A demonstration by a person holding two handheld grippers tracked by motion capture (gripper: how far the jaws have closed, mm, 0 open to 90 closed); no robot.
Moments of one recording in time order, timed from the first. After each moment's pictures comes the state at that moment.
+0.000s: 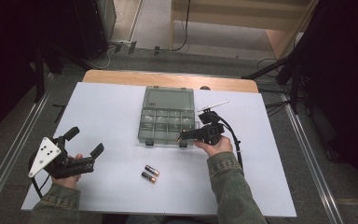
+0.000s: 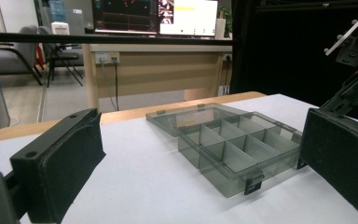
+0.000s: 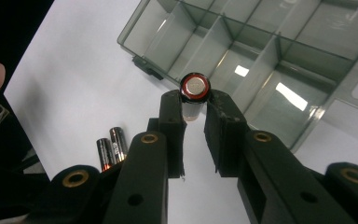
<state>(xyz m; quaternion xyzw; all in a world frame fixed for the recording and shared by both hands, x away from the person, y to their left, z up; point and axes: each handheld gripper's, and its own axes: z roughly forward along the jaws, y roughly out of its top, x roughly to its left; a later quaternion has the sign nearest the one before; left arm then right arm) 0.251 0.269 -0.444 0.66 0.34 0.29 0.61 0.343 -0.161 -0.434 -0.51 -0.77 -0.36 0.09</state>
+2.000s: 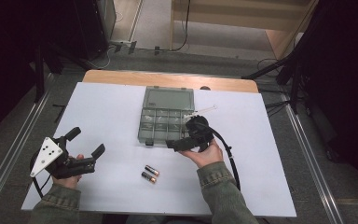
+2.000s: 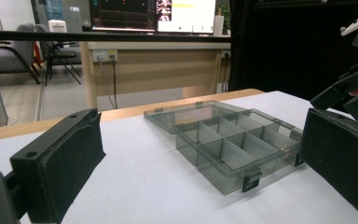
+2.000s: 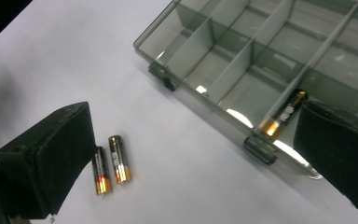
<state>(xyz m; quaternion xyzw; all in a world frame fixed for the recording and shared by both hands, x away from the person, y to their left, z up) 0.251 0.267 -0.444 0.66 0.34 0.29 0.60 0.314 -0.119 -0.421 -0.47 -0.81 -0.36 -0.01</state>
